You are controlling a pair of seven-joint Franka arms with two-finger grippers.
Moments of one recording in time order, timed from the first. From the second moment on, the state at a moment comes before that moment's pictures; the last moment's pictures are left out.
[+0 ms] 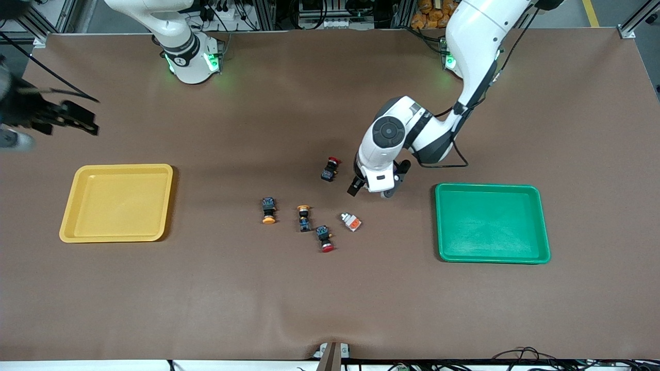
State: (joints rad) left arm -0.44 0.59 -0.31 -1.81 0.06 2.38 -1.74; right arm 0.07 0.09 -0.01 -1.48 0.00 1.43 0.05
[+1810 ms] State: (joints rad) left arm -0.46 0.69 -0.27 -1.77 0.13 2.33 -1.96; right arm 0.46 0.72 0.00 -1.60 0.12 2.25 0.30
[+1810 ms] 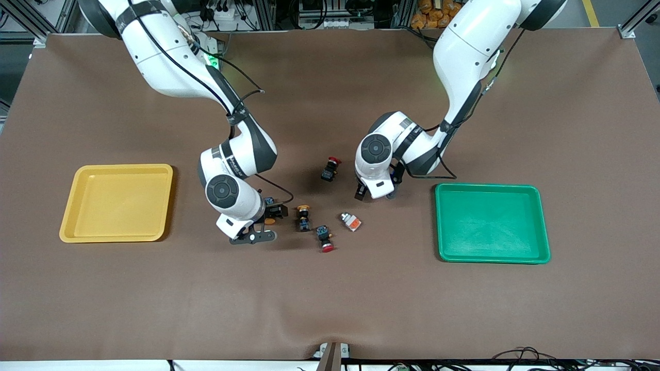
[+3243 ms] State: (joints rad) left arm -0.09 0.50 -0.27 -1.78 0.15 2.11 -1.41; right arm 0.37 0.58 -0.03 -1.66 0.11 2.20 0.22
